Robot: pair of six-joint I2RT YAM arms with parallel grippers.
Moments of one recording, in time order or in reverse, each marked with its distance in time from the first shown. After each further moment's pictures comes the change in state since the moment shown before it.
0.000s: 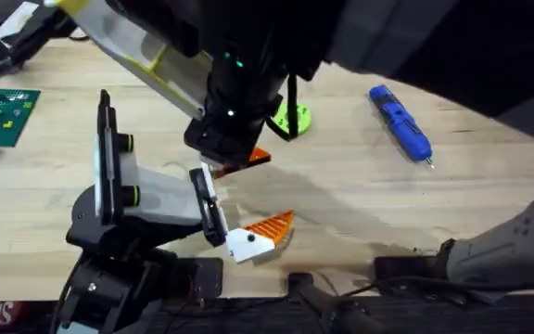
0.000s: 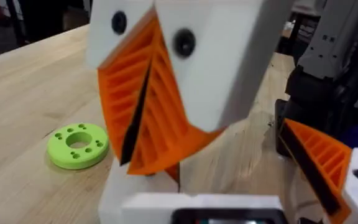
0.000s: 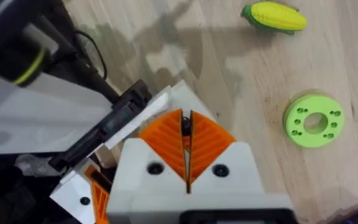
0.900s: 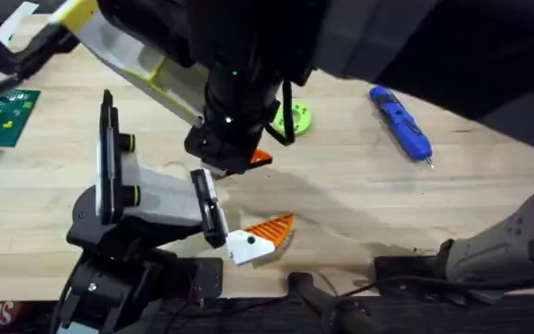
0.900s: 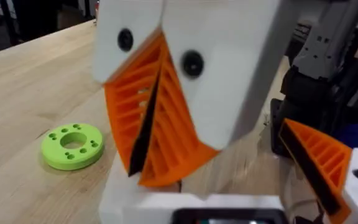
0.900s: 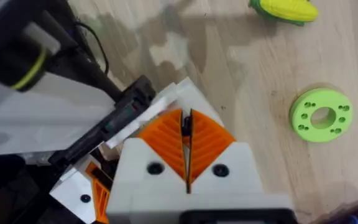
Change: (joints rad) left arm 0.000 0.000 0.000 -0.001 0.010 -0.007; right arm 0.011 0.020 0.011 -0.038 0.003 0.008
